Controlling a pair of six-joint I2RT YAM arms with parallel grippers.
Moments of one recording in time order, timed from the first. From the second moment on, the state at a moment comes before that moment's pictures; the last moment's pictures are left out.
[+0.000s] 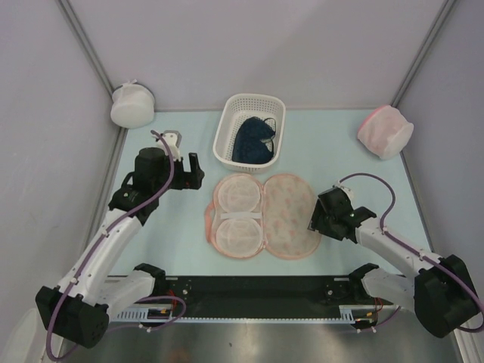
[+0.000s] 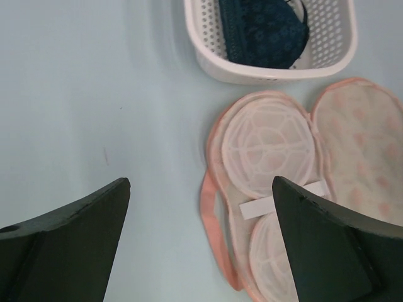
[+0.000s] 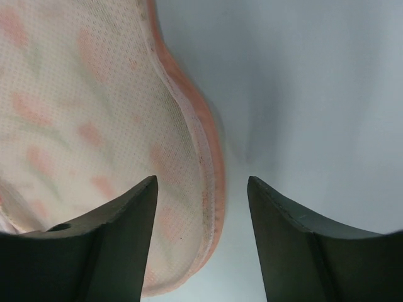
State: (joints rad) left arm -0.32 0.99 0.93 -0.45 0.01 -0.19; right arm 0.48 1.07 0.53 -0.54 0.17 0.78
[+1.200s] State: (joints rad) left arm -0.28 0.90 0.85 -0.45 -0.04 -0.19; right arm 0.58 0.90 0.83 -0.84 0.25 0.83
